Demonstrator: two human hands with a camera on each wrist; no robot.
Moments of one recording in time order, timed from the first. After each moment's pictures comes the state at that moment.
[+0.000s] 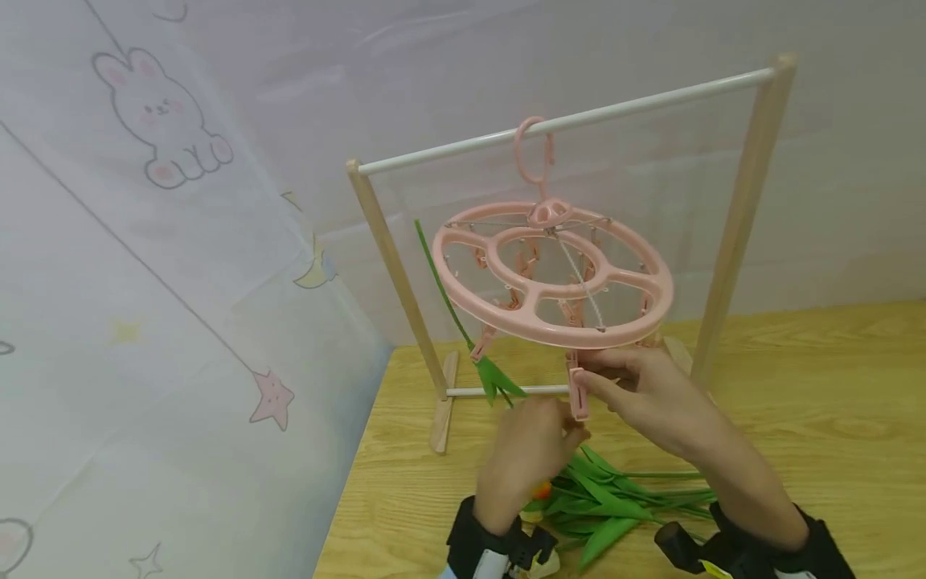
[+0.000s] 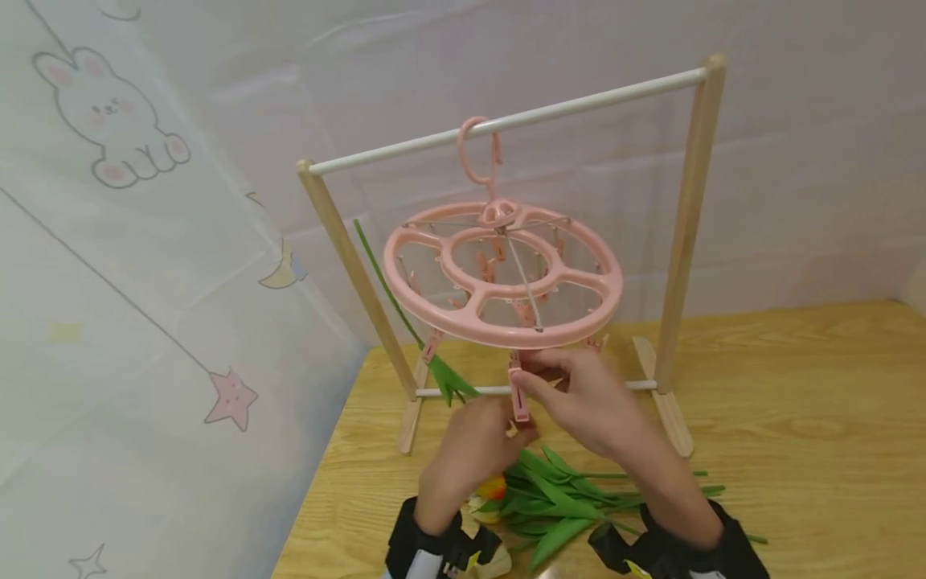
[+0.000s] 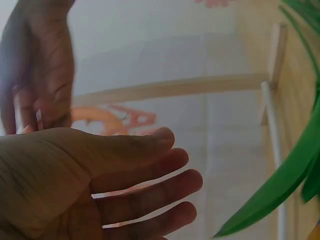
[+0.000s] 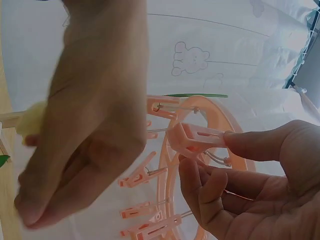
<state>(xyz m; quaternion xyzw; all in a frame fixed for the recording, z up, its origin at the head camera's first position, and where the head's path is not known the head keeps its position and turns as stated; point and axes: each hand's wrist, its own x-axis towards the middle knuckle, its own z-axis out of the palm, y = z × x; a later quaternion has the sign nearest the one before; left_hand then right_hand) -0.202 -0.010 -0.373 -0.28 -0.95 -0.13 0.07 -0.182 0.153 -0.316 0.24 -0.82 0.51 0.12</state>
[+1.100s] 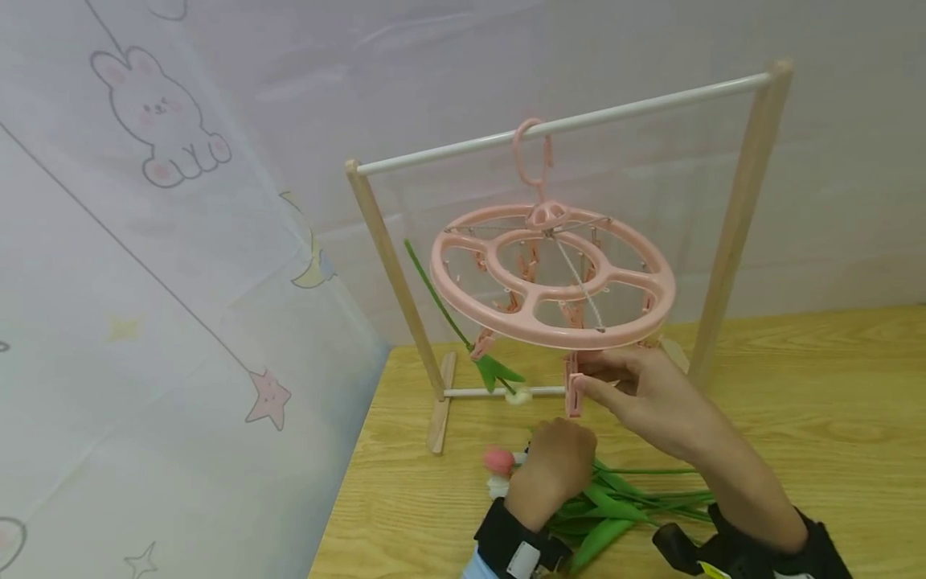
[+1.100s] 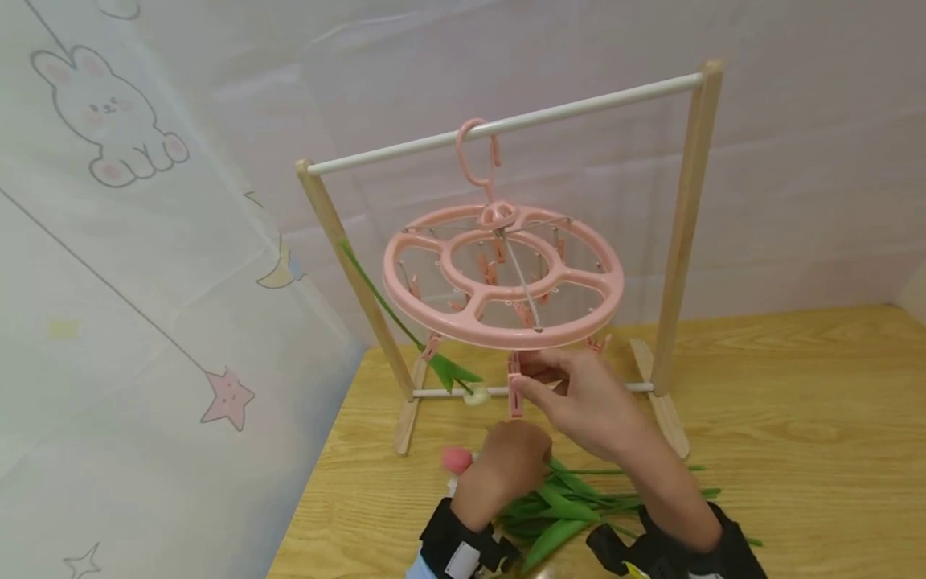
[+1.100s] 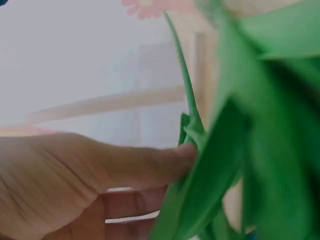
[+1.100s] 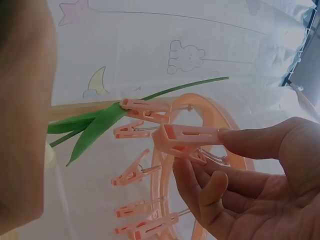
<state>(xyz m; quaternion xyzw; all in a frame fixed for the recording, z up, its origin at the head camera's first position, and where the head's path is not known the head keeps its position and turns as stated) -0.210 0.024 -0.426 -0.33 -0.94 0.11 0.05 -0.182 0.156 -0.313 0.24 -0.83 0.49 0.10</state>
